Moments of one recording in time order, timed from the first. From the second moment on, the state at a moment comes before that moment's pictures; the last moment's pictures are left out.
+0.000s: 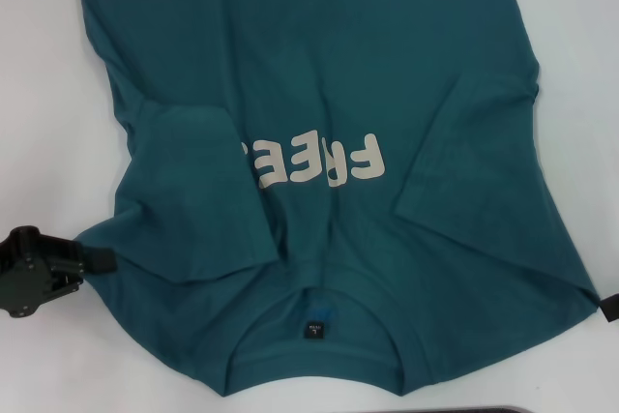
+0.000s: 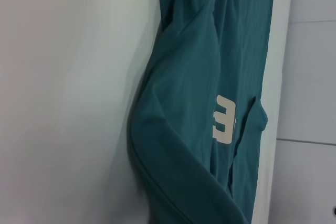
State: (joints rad) left arm -0.34 -2.05 -2.78 -0.76 -0.73 1.89 -2.51; right arm 0.49 1.90 -0.63 -0.74 -2.70 -1.88 2.22
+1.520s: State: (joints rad) left arm -0.34 -2.05 -2.78 -0.76 -0.73 1.89 -2.51; right arm 0.50 1.88 -0.55 -0.69 -2.72 -1.88 2.22
